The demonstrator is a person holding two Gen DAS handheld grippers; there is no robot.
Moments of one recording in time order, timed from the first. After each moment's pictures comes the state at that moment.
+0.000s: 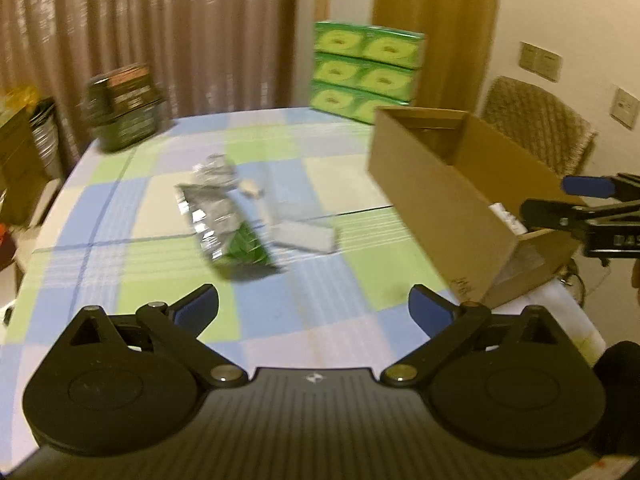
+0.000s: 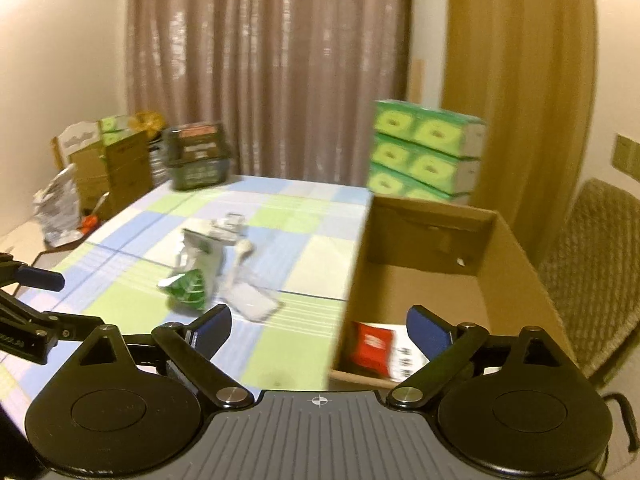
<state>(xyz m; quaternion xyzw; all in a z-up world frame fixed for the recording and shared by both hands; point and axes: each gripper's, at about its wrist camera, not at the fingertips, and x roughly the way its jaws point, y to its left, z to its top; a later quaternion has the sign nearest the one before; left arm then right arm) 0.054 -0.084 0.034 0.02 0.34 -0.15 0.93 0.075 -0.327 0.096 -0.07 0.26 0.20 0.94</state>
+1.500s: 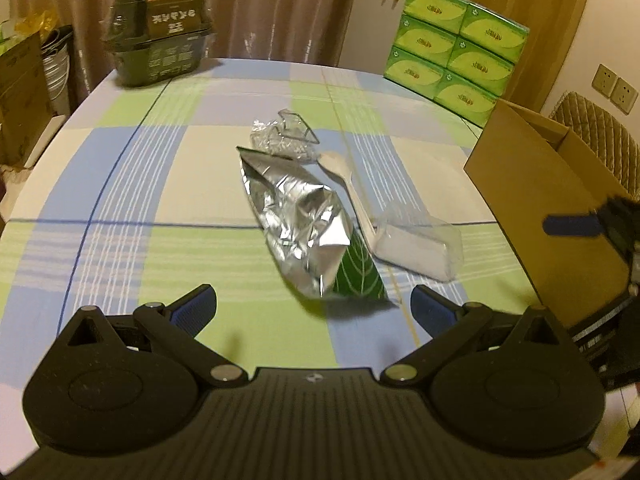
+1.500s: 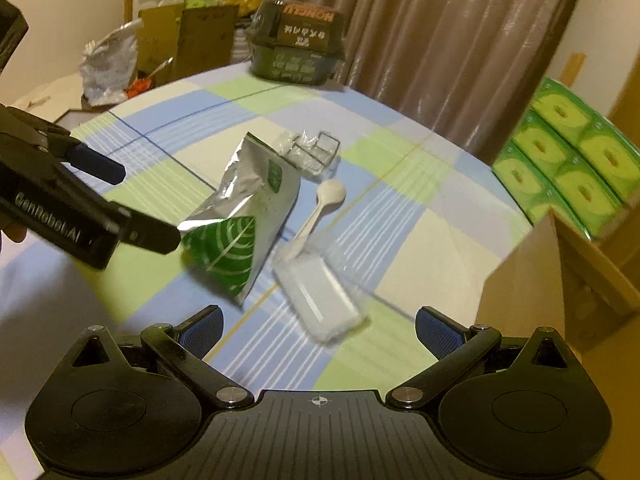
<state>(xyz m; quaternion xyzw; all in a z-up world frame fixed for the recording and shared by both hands) 0.203 -0.010 -0.035 -0.04 0.41 -0.13 0.90 0.211 -0.178 0.003 -0.25 0.34 0.29 0.86</state>
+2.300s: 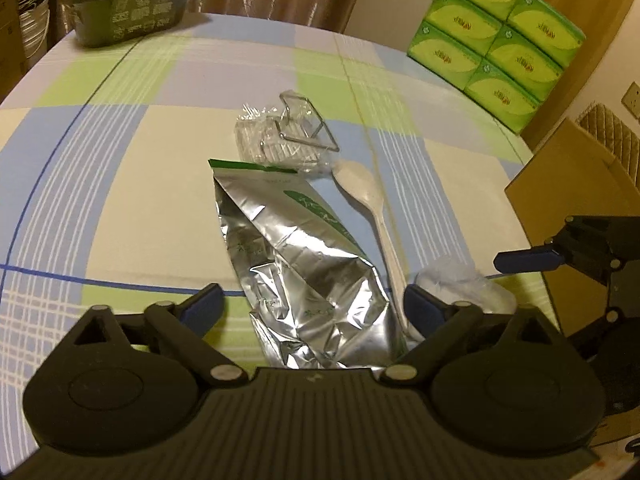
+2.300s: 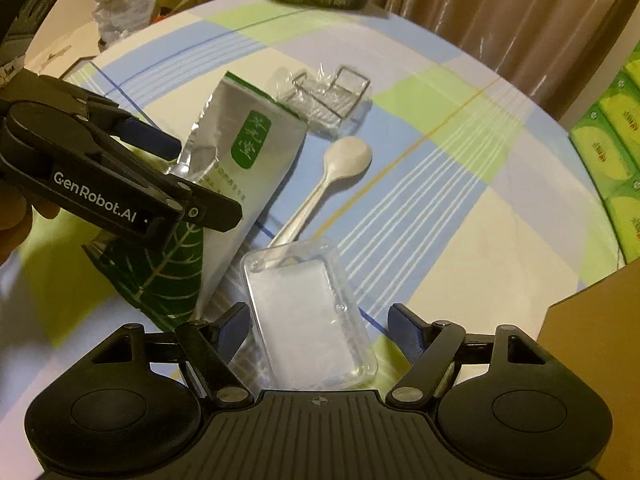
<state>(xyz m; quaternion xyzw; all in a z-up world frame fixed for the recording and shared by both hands) 0.317 -0.010 -0.081 -0.08 0.46 -0.14 0.87 0.315 -0.148 -0.042 -0.27 0.45 0.34 0.78</state>
